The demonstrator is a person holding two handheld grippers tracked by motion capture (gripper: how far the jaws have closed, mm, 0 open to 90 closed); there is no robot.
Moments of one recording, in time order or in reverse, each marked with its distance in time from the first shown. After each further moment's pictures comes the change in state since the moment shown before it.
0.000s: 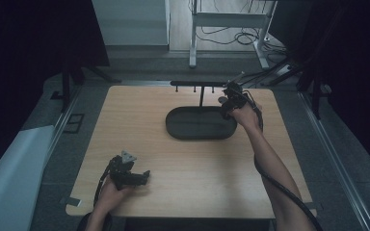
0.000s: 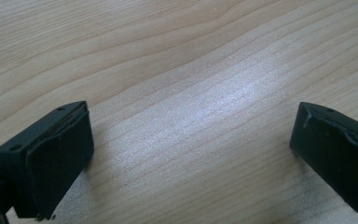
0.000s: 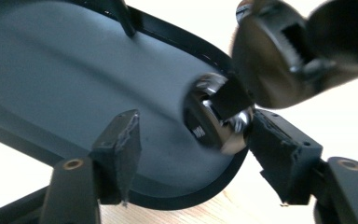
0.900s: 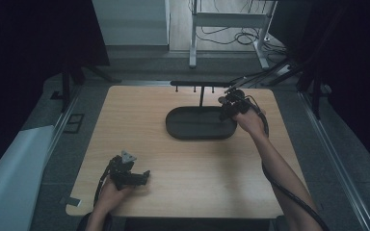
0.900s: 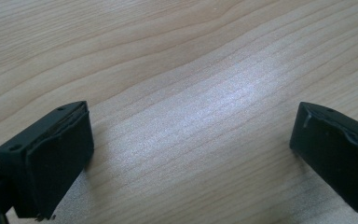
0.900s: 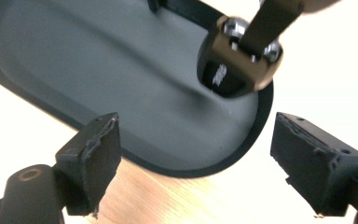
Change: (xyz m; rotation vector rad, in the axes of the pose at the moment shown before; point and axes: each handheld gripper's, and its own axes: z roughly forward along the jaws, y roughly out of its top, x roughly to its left) left arm 0.000 0.000 0.000 0.000 0.000 0.000; right arm 0.004 -0.022 -0.010 -0.002 0.049 -0.072
